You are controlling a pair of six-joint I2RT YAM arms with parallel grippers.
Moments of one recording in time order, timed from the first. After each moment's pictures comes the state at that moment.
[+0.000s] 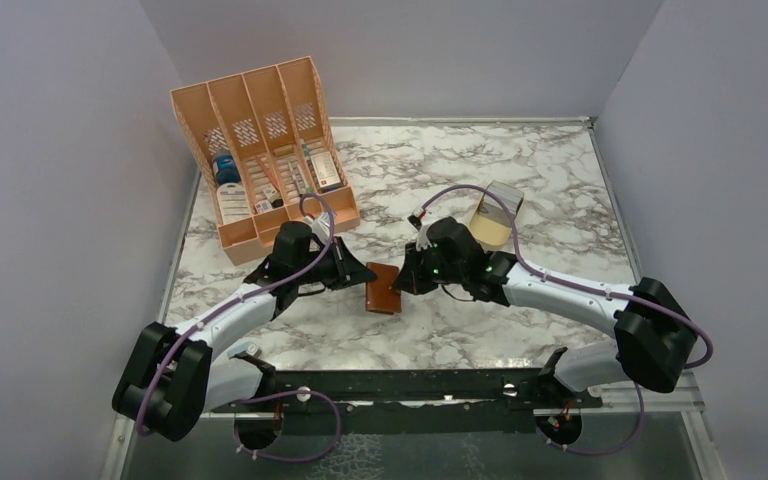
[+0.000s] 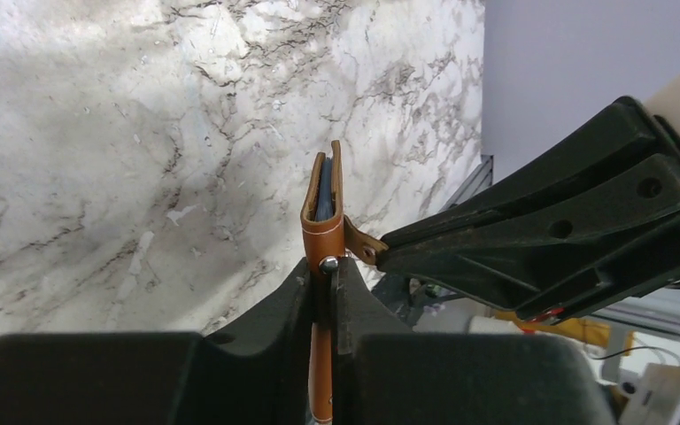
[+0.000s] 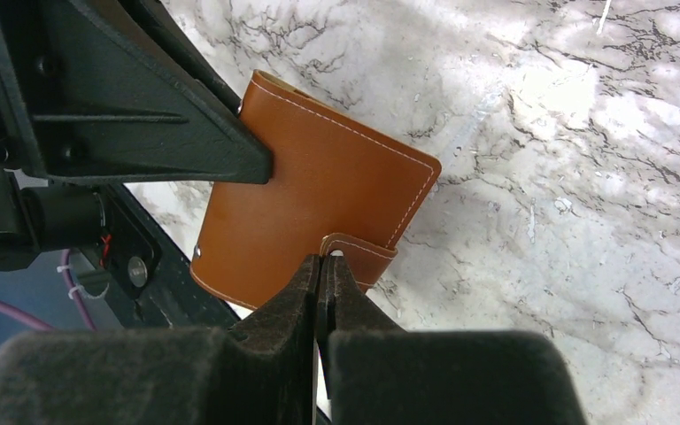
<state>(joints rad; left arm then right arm) -0.42 1.17 0.46 0.17 0.61 -0.90 0.88 1.38 0.82 -0.09 -0.17 0.54</state>
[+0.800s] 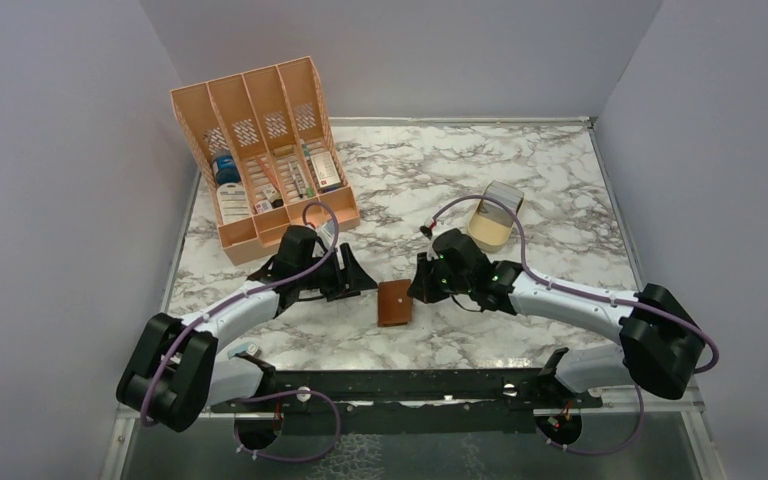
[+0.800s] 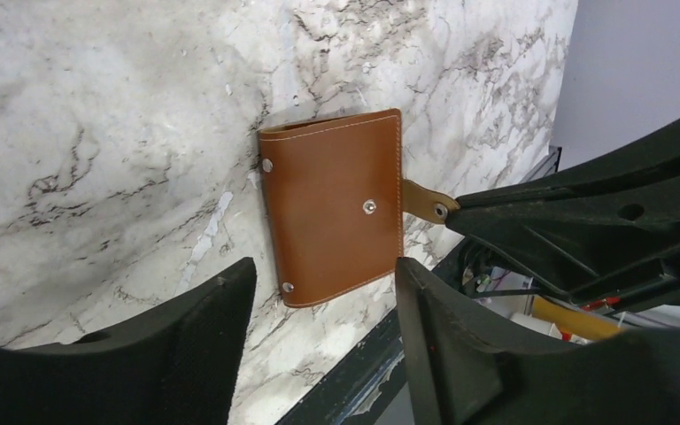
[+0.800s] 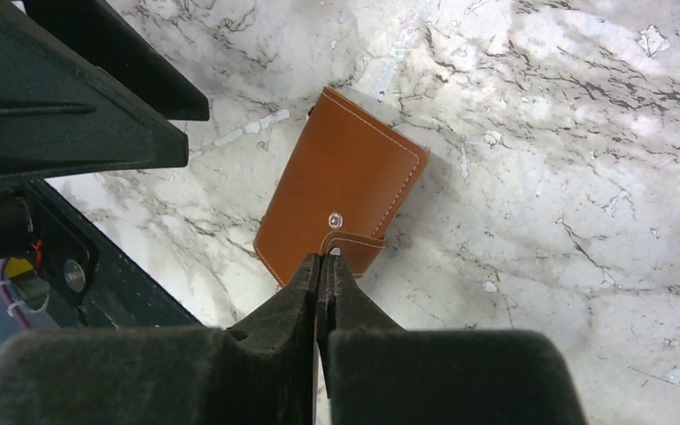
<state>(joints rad) -0.43 1.22 0.46 0.04 0.56 -0.80 0.88 1.33 0.72 -0.12 -0.07 0.55</state>
